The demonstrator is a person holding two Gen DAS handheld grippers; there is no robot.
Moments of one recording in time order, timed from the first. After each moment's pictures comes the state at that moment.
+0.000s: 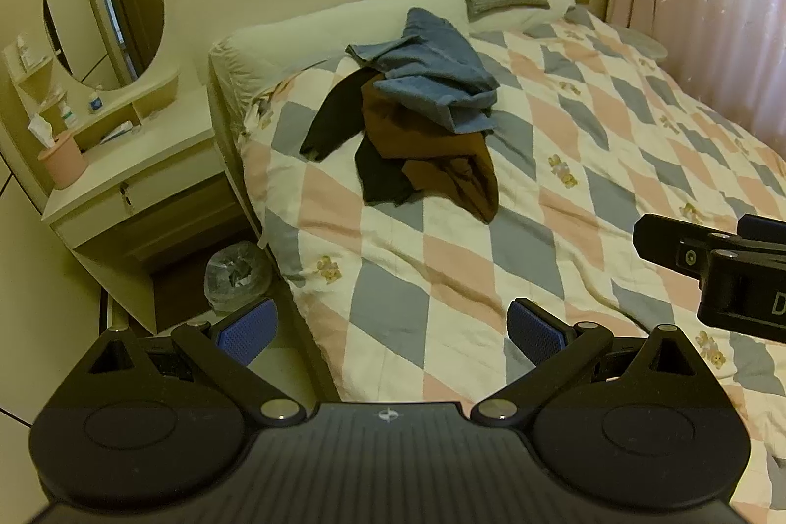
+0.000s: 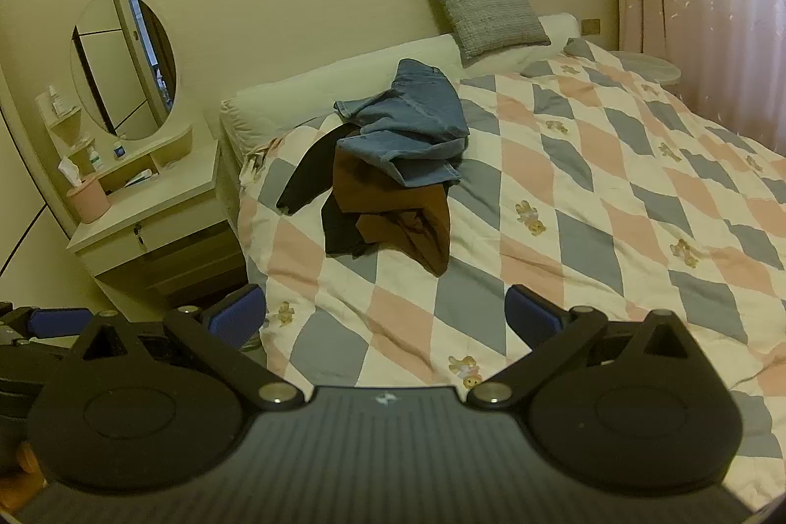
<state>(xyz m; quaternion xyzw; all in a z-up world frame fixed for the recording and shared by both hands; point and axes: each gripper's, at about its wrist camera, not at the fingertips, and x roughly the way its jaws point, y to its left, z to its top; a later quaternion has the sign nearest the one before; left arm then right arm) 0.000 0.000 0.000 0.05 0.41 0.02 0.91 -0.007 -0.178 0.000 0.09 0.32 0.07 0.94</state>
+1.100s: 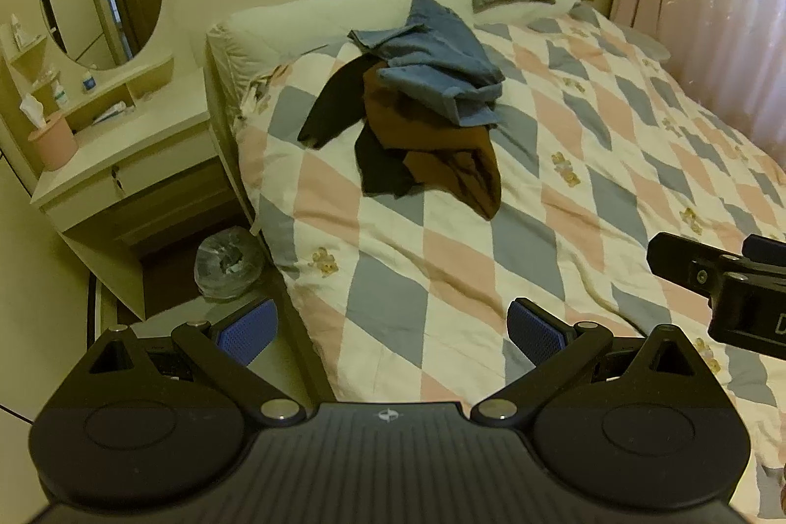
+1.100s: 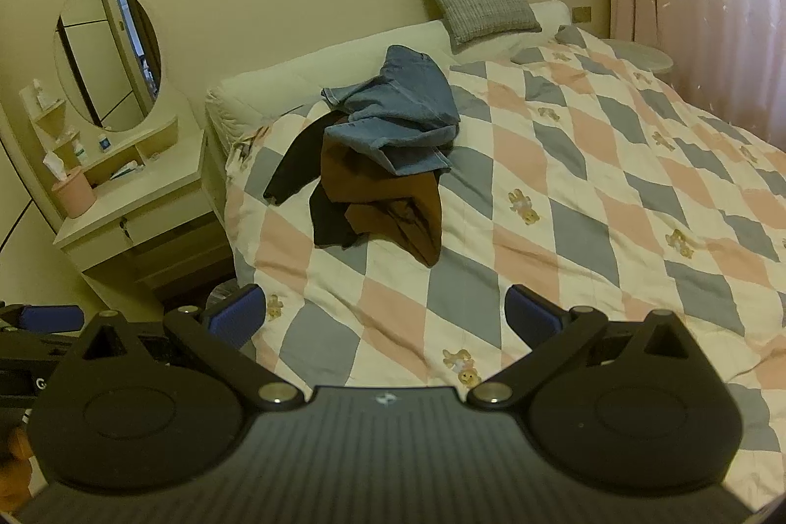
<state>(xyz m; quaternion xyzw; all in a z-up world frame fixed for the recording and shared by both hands) 0.024 0.023 -0.014 0.03 0.42 0.02 0.91 0.012 -0.168 -0.013 0.09 0.33 0.05 0.94</state>
